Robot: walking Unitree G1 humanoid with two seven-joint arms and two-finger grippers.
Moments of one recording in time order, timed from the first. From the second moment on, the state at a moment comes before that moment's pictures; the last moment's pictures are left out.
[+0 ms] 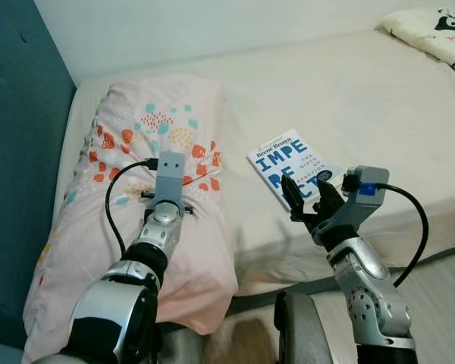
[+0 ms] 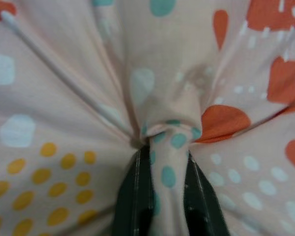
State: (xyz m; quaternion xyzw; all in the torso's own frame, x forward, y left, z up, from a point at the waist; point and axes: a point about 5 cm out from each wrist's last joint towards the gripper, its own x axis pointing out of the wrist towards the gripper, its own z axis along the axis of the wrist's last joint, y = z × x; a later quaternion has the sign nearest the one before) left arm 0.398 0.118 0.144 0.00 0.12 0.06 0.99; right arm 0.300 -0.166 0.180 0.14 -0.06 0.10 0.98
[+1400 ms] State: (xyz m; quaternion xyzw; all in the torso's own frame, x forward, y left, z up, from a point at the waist) left arm 0.411 0.196 0.385 -0.01 -0.24 0.25 0.94; right arm 0.301 -0.170 0.198 0.14 -0.09 0.09 0.98
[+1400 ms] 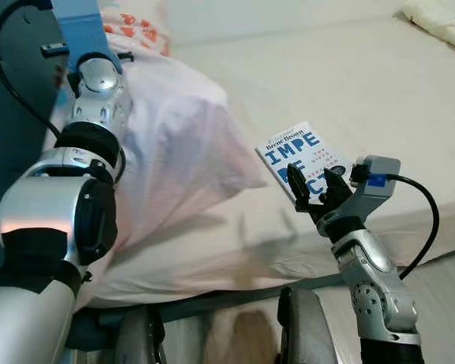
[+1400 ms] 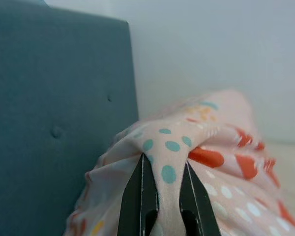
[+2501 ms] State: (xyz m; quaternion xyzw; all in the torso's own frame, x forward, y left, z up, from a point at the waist) left arm 0.417 0.172 0.245 0.19 -0.12 0.19 0.95; right arm 0.292 -0.167 0.199 0.15 -0.10 0.09 0.98
